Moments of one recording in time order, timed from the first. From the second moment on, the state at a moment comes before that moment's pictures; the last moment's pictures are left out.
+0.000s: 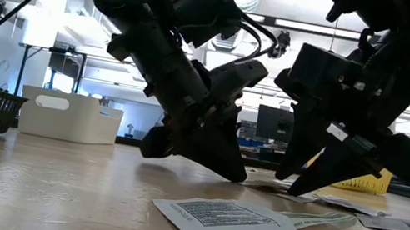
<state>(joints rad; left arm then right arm) -0.14 2.02 1.08 0.17 0.00 -0.88 0.44 1.87 0.99 -0.32 0.49 -0.13</state>
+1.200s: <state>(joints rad) -0.13 2.02 1.08 0.12 0.01 -0.94 0.53 1.85 0.94 -0.28 0.42 0.19</state>
